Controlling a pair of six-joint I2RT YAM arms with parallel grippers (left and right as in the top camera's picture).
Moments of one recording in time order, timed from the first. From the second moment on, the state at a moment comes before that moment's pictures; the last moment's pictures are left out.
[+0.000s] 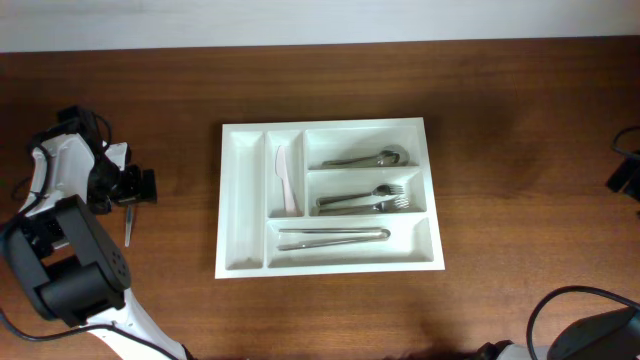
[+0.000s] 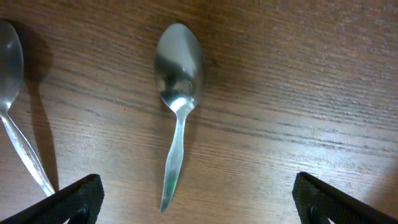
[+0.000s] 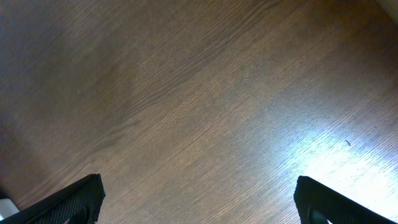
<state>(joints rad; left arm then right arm) 0.39 2.05 1.54 -1.06 -0.04 0.19 -0.78 1.56 1.53 -1.10 -0.09 -0.05</state>
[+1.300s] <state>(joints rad) 0.39 2.15 1.54 -1.01 -0.03 0.29 -0.78 1.56 1.53 -1.10 -0.09 -0.05</state>
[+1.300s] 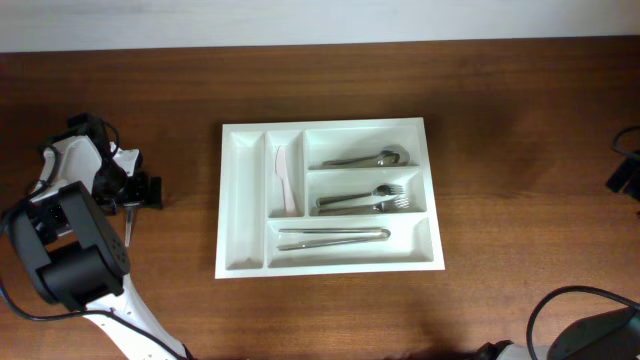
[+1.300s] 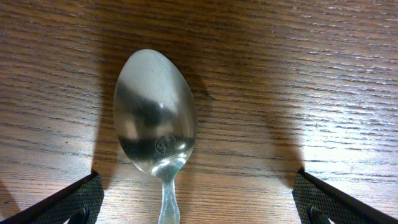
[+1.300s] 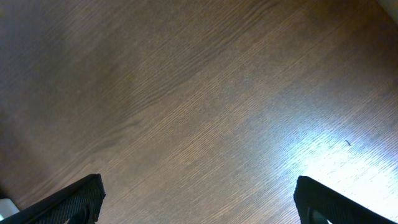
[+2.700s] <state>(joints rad) 0.31 2.19 1.74 -1.23 0.00 0.19 -0.78 1.56 1.53 -1.10 -0.09 -0.05</state>
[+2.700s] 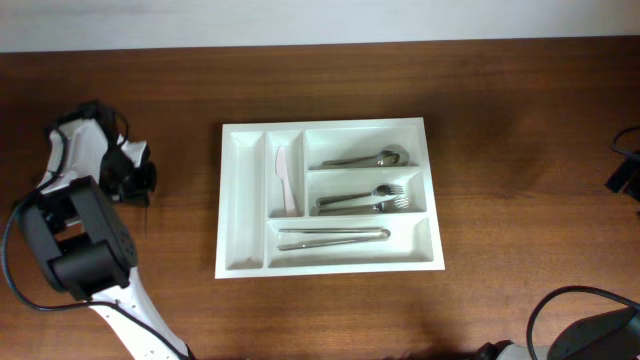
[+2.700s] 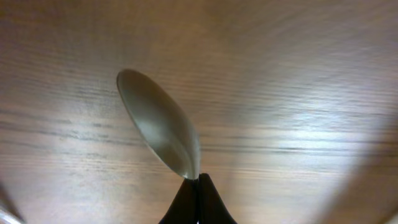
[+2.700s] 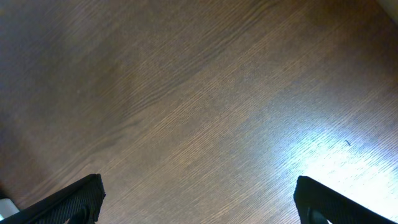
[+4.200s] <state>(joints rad) -0.13 2.19 1.96 -1.40 0.06 -0.10 -0.78 1.56 1.53 -1.10 -0.09 -0.05</state>
